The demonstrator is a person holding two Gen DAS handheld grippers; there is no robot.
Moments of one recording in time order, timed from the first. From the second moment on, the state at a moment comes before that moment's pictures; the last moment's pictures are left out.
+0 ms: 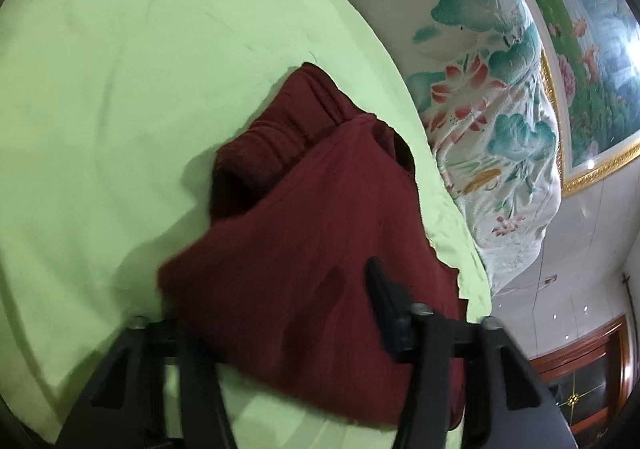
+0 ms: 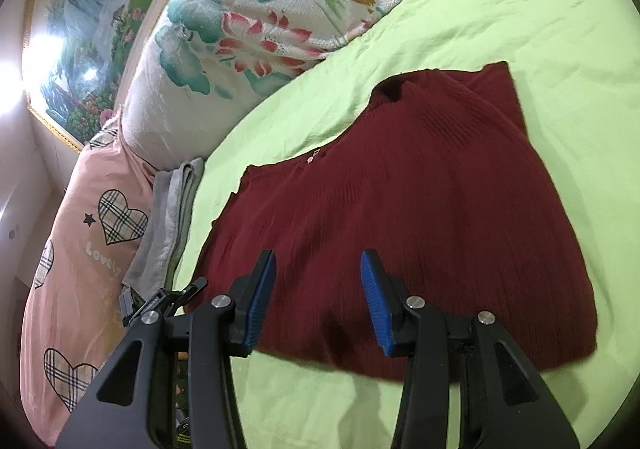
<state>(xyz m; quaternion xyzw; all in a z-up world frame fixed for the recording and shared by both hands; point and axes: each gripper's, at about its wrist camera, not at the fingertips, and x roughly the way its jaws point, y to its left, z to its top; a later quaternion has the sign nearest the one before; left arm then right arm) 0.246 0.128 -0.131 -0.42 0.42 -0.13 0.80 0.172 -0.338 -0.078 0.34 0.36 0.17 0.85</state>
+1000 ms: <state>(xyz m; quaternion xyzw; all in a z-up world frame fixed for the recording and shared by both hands) 0.197 -0.178 -0.046 -0.01 0.41 -0.37 0.83 0.219 -0.425 -0.121 0.54 0.33 0.26 0.73</state>
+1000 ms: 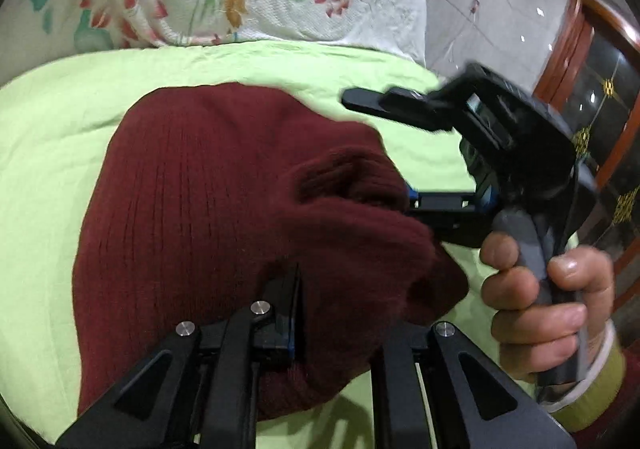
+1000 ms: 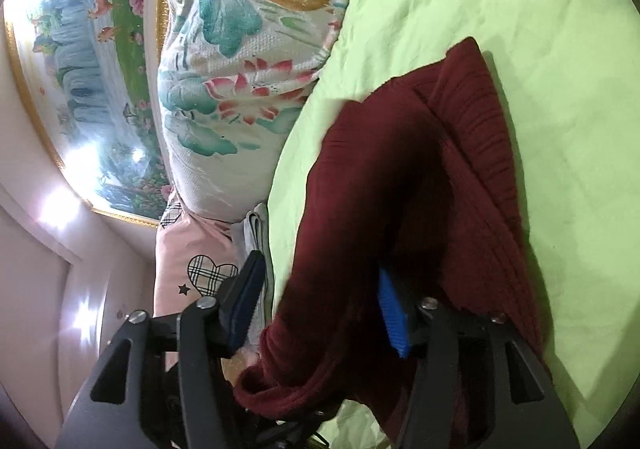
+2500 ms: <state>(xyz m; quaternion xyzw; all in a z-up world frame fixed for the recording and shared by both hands) 0.195 -0.095 0.005 -0.08 0.41 -0.33 0.85 0.199 -0.468 -0.077 0.36 0.36 0.11 0.85</state>
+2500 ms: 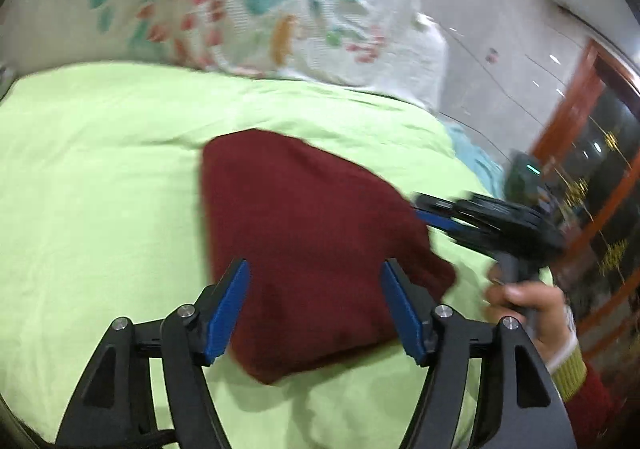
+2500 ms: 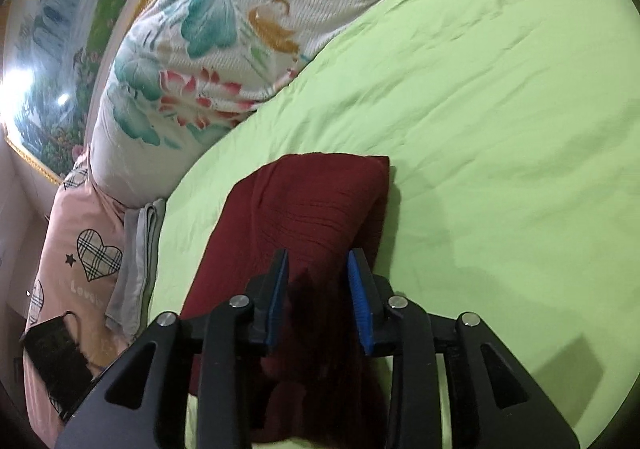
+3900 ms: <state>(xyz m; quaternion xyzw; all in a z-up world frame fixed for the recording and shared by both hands) 0.259 -0.023 -0.033 -0.17 0.46 -0.36 0.79 0.250 -0.341 -0.073 0.34 0.39 0.29 0.81</state>
